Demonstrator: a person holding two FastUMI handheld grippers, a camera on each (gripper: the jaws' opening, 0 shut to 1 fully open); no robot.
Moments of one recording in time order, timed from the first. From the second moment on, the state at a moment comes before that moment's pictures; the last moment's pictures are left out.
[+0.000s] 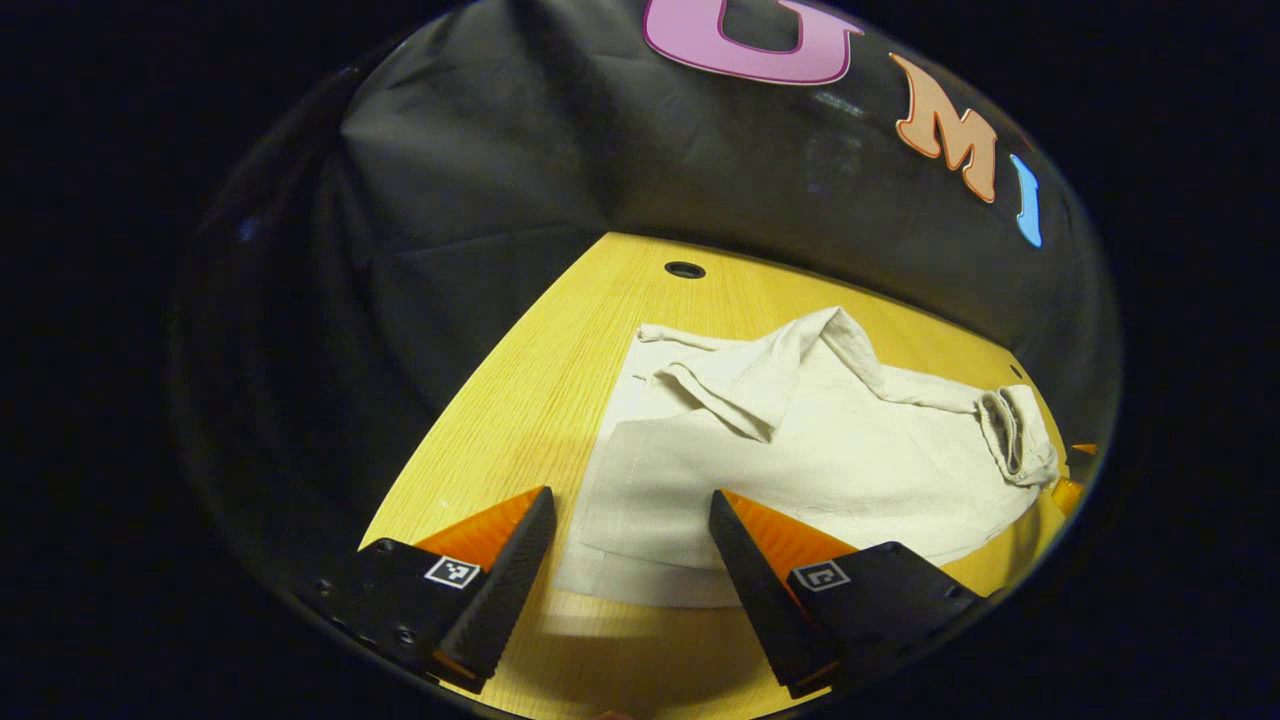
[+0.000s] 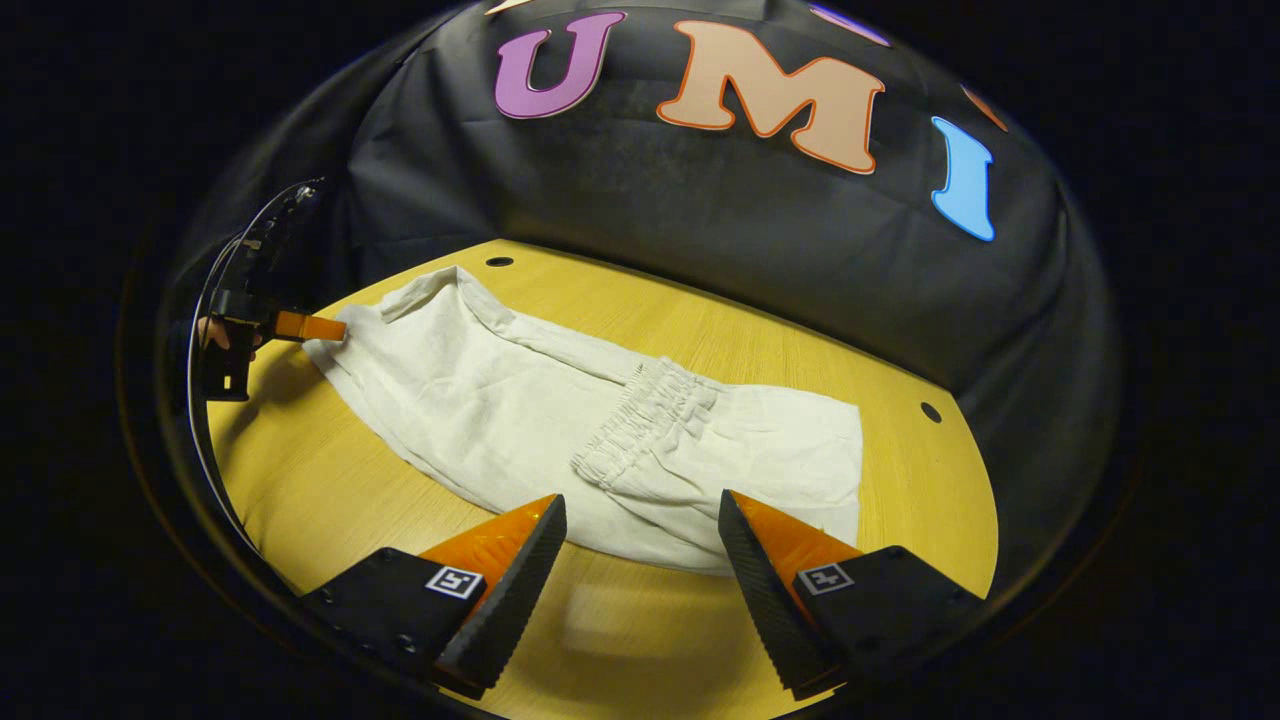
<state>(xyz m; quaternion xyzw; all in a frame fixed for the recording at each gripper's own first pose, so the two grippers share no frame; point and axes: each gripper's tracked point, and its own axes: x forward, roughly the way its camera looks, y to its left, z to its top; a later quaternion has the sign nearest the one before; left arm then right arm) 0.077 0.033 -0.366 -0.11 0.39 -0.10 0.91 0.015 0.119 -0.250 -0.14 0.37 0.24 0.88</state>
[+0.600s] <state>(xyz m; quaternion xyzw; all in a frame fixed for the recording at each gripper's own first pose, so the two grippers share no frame) 0.074 -0.002 -0.365 -0.07 0.40 -0.14 0.90 0.010 0.113 -0.247 -0.14 0.37 0.22 0.89</state>
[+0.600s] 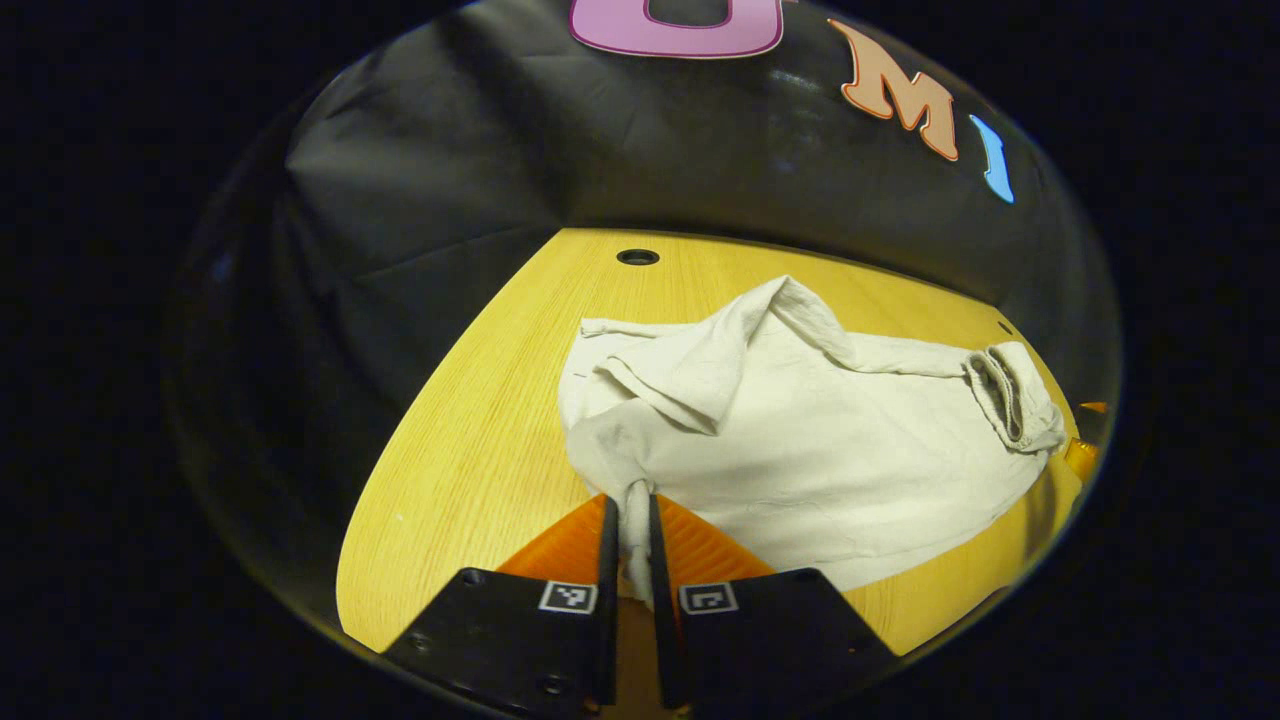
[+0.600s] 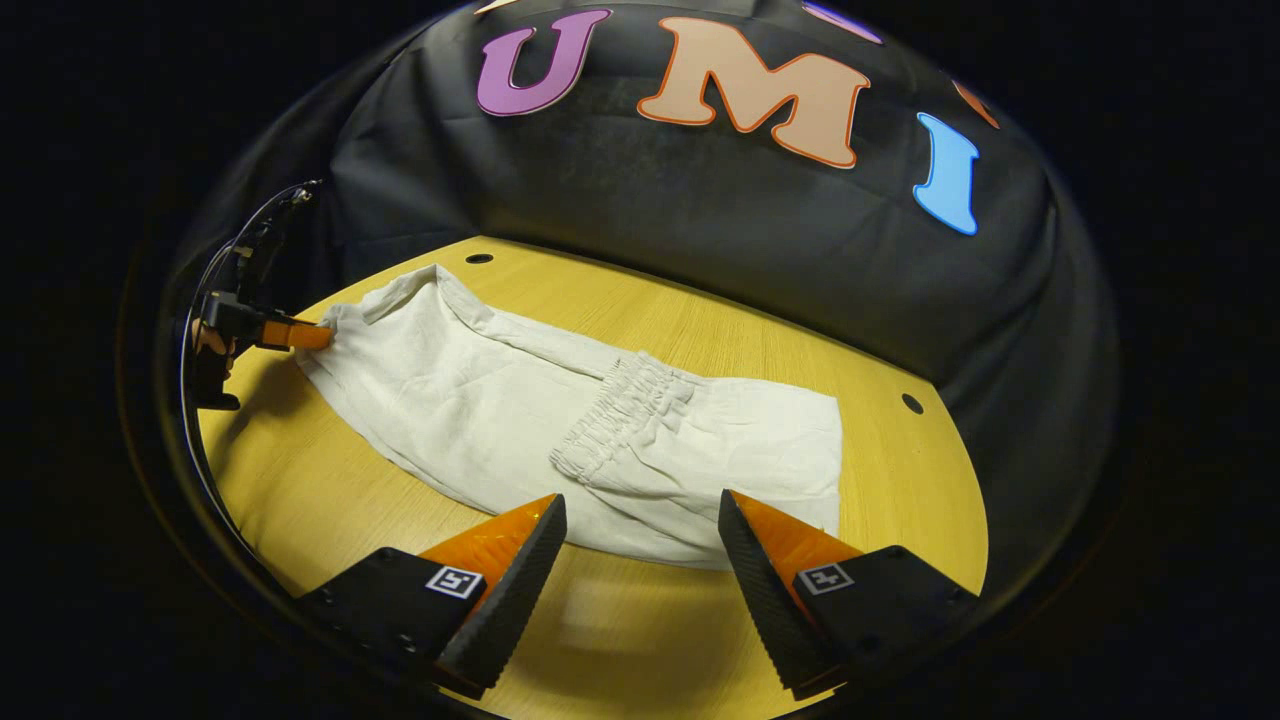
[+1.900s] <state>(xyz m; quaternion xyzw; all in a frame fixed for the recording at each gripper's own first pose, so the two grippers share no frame) 0.101 -0.157 -0.172 -0.16 0.29 -0.15 0.93 0.010 -0.024 -0.214 -0.07 0.34 0.23 0.91</state>
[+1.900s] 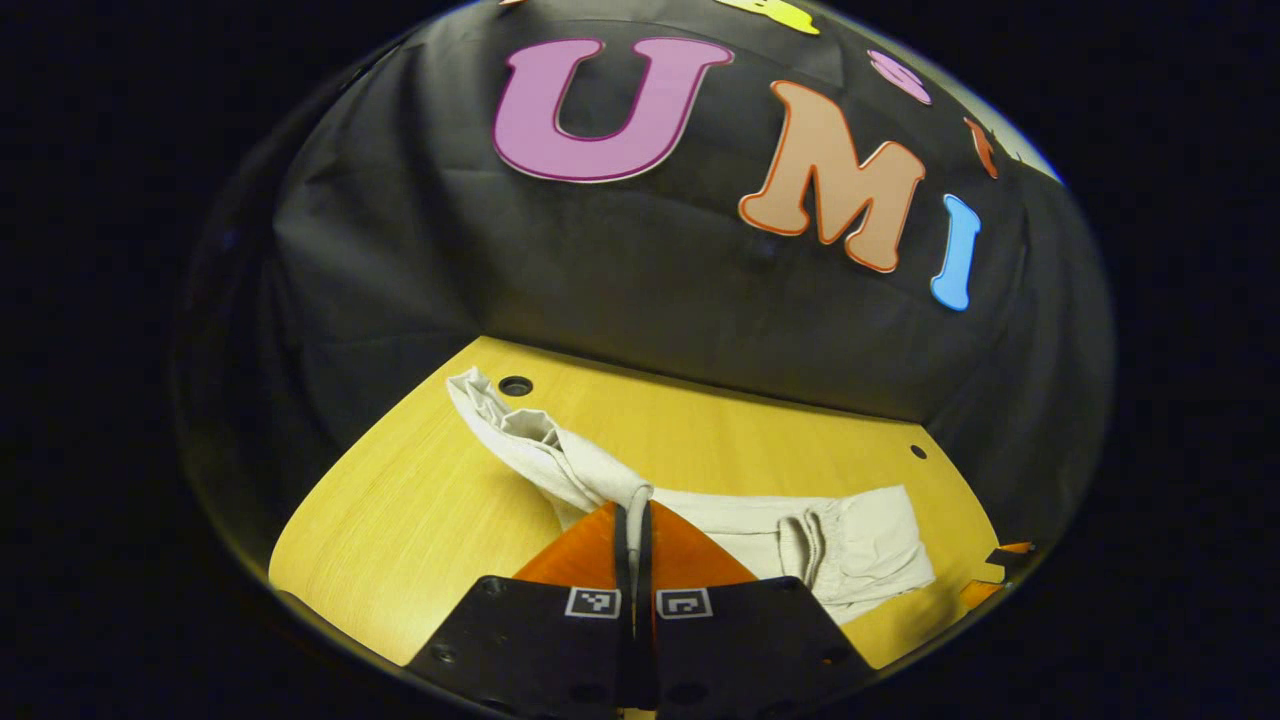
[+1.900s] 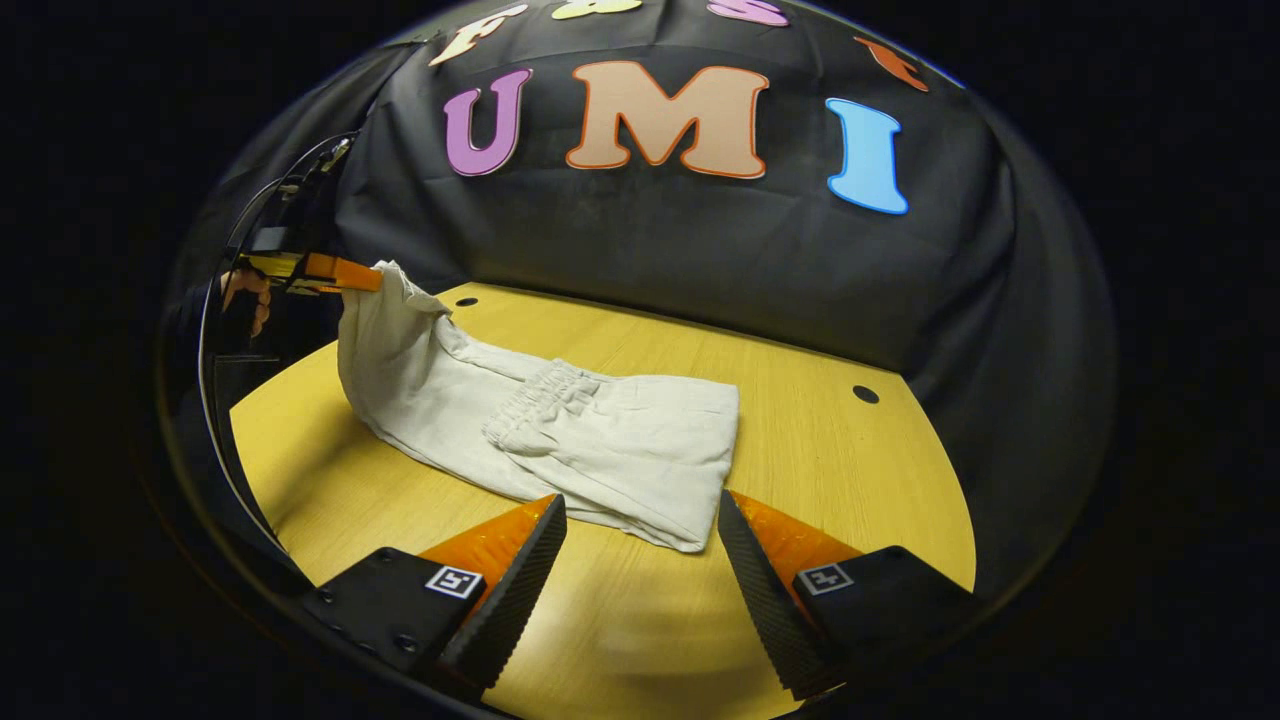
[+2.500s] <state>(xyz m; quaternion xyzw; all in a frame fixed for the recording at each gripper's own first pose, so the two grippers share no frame) 0.112 -0.291 -0.111 -0.15 0.25 -0.24 0.93 0.007 -0.106 -0.207 -0.05 0.34 0.19 0.92</state>
